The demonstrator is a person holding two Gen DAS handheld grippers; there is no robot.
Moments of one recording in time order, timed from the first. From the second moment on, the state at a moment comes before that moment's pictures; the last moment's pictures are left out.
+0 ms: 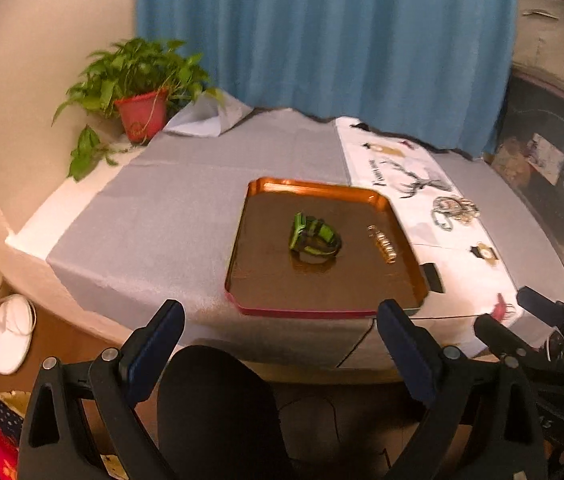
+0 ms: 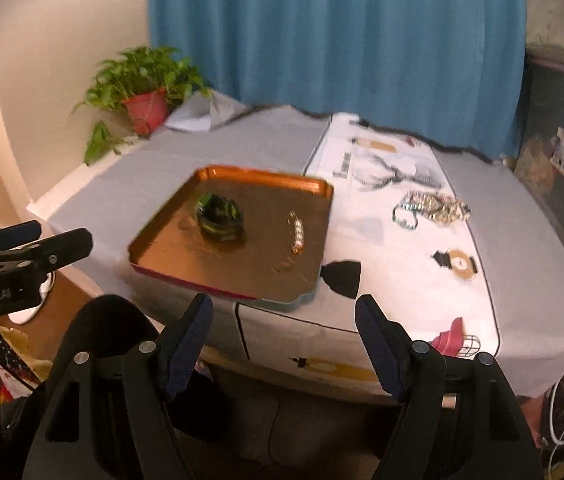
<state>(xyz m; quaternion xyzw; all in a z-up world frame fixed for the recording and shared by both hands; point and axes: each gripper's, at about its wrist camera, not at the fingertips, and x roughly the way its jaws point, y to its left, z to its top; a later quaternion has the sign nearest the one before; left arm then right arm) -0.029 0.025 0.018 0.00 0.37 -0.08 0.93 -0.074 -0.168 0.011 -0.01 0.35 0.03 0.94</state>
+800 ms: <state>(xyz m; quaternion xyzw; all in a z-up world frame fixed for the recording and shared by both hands) -0.083 0.011 0.050 0.02 0.32 -0.10 0.94 -0.128 -0.171 0.031 0.01 0.32 0.02 0.95</state>
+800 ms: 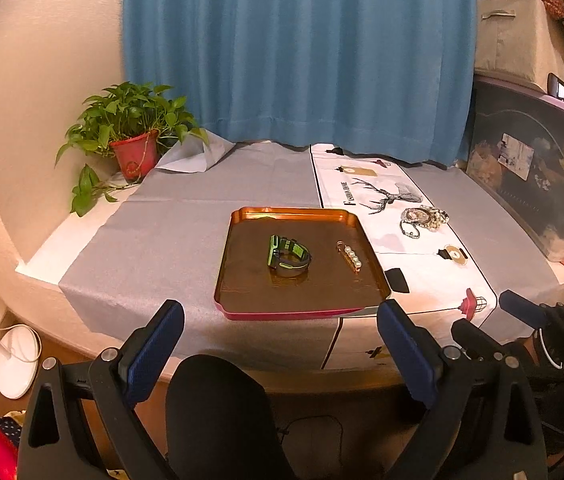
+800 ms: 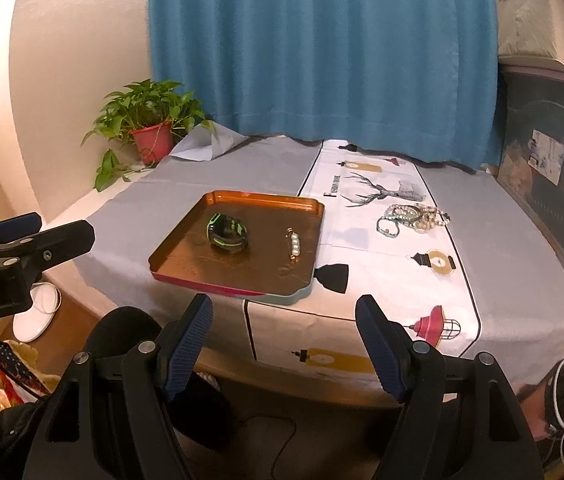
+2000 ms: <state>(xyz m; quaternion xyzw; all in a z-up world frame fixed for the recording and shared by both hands) 0.001 -0.081 0.030 0.05 0.38 -0.15 0.91 -0.078 -0.284 -0.006 0.09 0.34 -0.06 0.94</state>
